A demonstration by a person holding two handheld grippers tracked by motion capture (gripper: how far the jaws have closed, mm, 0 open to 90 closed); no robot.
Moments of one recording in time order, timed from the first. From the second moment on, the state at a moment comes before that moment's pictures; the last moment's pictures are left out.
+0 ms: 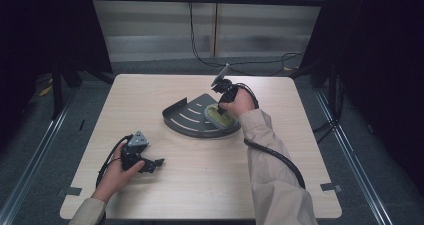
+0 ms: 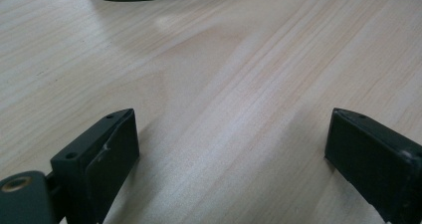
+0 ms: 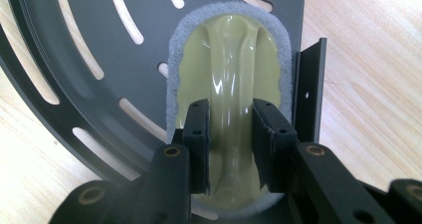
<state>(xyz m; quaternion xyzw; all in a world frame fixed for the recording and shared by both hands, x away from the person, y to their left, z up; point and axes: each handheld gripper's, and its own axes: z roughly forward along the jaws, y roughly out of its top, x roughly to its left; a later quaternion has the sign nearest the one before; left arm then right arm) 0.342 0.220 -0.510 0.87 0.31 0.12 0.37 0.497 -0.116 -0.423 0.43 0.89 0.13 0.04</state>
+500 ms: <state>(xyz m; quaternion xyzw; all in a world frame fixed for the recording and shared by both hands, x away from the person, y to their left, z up) 0.342 0.220 -0.510 0.87 0.31 0.12 0.37 0.495 -0.123 -0.421 0.43 0.89 0.13 0.04</state>
